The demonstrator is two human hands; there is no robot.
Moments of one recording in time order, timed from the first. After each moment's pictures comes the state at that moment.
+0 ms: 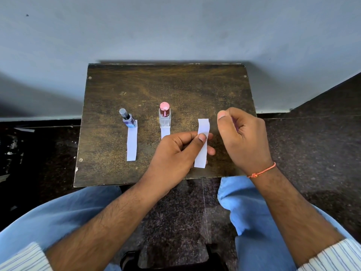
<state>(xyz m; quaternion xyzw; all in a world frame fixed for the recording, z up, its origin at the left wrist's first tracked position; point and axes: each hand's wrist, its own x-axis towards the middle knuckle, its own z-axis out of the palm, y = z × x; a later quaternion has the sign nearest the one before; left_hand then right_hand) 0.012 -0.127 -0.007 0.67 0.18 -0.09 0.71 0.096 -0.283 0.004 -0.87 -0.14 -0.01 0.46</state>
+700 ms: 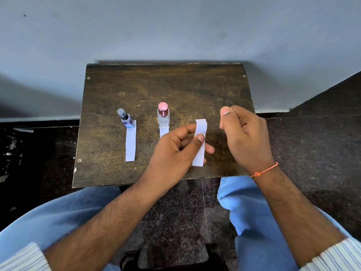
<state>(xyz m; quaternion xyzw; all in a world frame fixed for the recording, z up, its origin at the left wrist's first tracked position) 0.014 -0.128 -0.001 0.64 0.16 -0.08 0.75 0.099 -0.288 0.006 -0.87 -0.12 0.01 0.48</state>
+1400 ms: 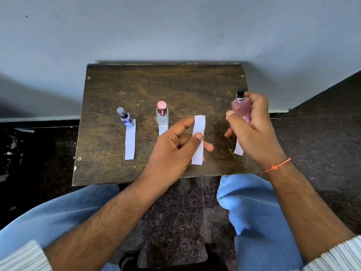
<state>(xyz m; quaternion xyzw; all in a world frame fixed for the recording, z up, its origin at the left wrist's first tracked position) 0.013 -0.129 0.007 0.65 0.16 -0.08 0.74 0.116 -0.310 -0.004 -0.81 -0.10 0.08 0.58</state>
